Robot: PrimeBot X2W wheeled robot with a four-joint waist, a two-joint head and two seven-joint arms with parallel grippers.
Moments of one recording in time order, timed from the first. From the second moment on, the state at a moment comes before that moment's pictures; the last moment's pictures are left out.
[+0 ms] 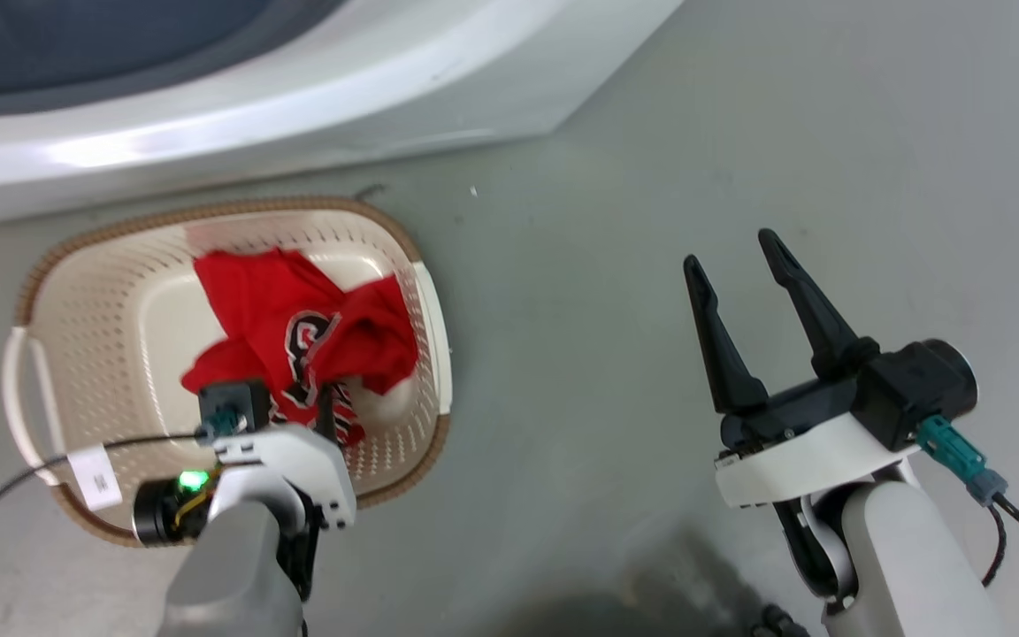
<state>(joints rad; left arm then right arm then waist) -0.61 0.08 0.01 1.09 -0.15 -0.02 -0.26 -0.30 -0.05 0.23 0.10 0.13 0.13 -0.25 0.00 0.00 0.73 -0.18</state>
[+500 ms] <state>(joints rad) -0.35 0.05 -0.06 0.97 -0.27 -0.05 -0.26 -0.14 -0.05 0.16 0.08 0.10 0.13 -0.19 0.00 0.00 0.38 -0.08</state>
